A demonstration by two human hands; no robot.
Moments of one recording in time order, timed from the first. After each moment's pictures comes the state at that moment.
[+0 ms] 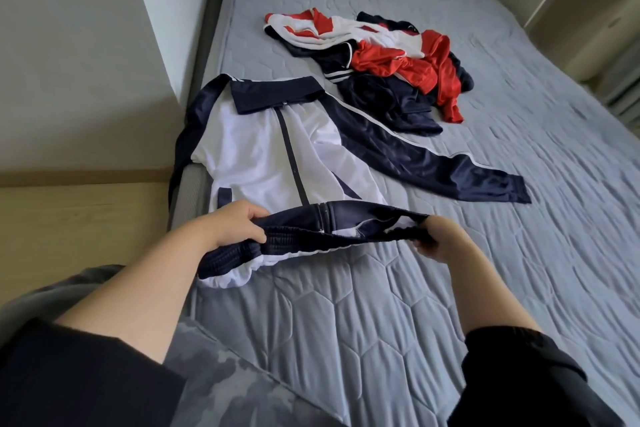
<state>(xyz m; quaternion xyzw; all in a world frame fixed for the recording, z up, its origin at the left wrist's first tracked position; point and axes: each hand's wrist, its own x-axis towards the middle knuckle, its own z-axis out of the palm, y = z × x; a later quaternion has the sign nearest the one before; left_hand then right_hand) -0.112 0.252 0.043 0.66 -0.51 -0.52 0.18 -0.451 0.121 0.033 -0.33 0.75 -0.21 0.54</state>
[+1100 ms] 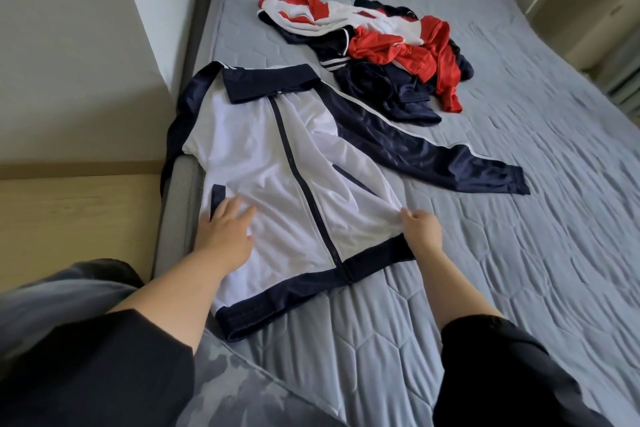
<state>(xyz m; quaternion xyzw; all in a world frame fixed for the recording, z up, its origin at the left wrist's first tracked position) -0.127 0.262 -0.021 0.78 -0.61 -0.15 -0.06 -0.442 0.130 -0.016 -0.54 0.76 -0.19 0.29</state>
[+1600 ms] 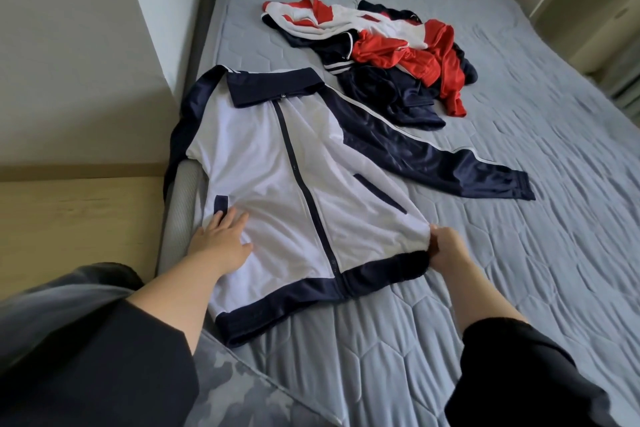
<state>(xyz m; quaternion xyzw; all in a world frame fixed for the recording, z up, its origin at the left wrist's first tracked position) -0.112 0.261 -0.027 0.78 -0.55 -0.27 -0.10 -0.475 0.113 -0.024 -0.27 0.74 -0.30 0.54</state>
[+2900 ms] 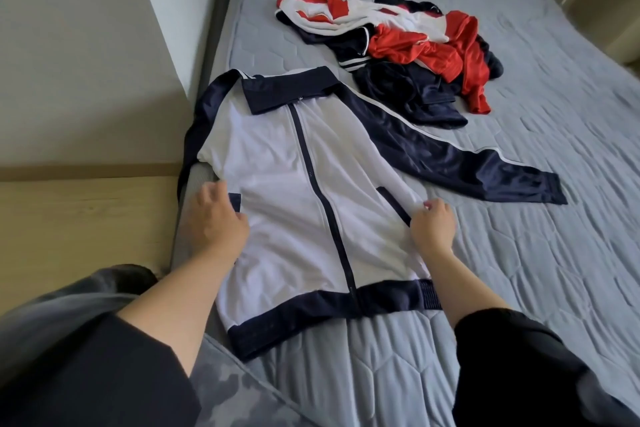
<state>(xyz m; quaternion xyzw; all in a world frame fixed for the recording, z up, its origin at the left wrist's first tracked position) -0.105 0.251 -0.014 0.89 -0.42 -0.05 0.18 -0.421 0.099 -0.031 -0.59 0.75 -0.20 0.22</state>
